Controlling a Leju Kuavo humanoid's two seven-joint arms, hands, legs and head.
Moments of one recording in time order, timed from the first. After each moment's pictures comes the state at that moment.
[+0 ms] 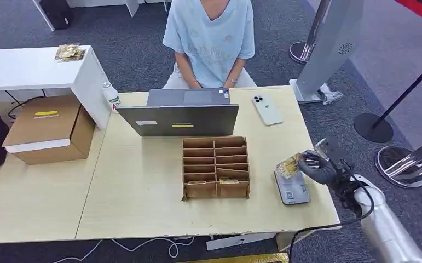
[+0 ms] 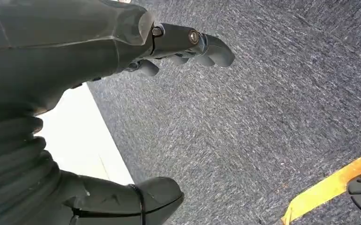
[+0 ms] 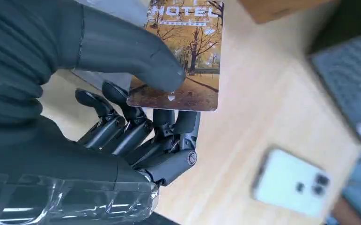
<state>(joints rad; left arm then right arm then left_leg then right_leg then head) -0.05 0.07 0.82 -0.19 -1.48 -0.11 -0.03 -0.41 -0.42 0.25 -0.96 -0.05 0.35 -0.06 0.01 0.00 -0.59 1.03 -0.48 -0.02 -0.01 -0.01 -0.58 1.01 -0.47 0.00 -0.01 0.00</state>
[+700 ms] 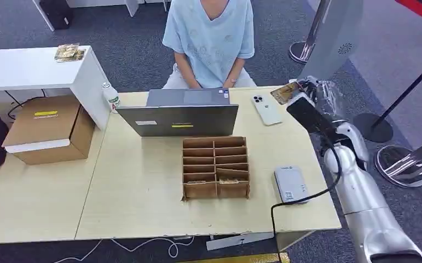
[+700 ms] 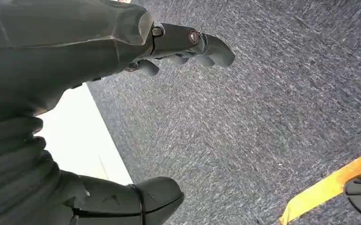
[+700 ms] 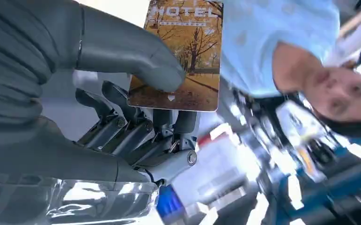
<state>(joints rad) -0.06 0.07 0.82 -0.19 -1.48 -0.11 -0.03 -0.60 -0.23 0.27 -1.24 0.70 -0.21 -0.13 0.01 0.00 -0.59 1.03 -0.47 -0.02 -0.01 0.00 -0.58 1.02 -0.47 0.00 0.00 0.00</state>
